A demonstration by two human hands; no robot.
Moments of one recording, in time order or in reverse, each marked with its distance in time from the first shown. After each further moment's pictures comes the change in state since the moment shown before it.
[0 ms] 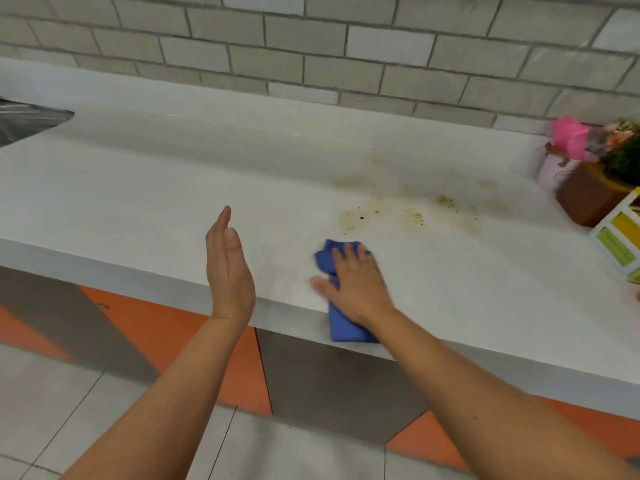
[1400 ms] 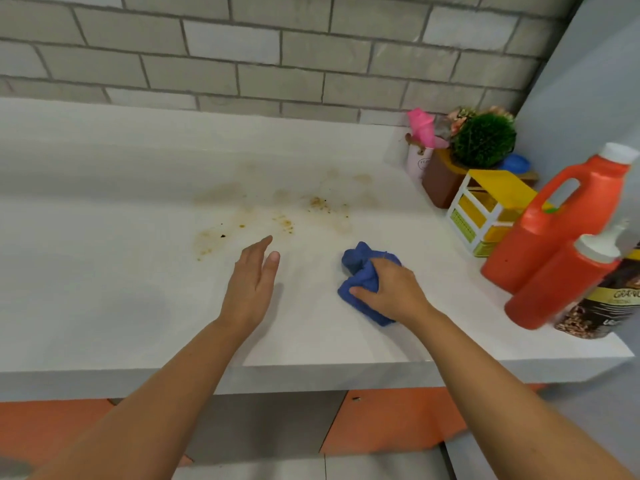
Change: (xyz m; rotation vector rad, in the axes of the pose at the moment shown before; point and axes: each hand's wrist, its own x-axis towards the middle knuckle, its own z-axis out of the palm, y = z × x) left_hand -0.065 0.019 0.205 0.306 -0.658 0.075; right_hand -0.086 0.228 -0.080 0.274 0.076 0.355
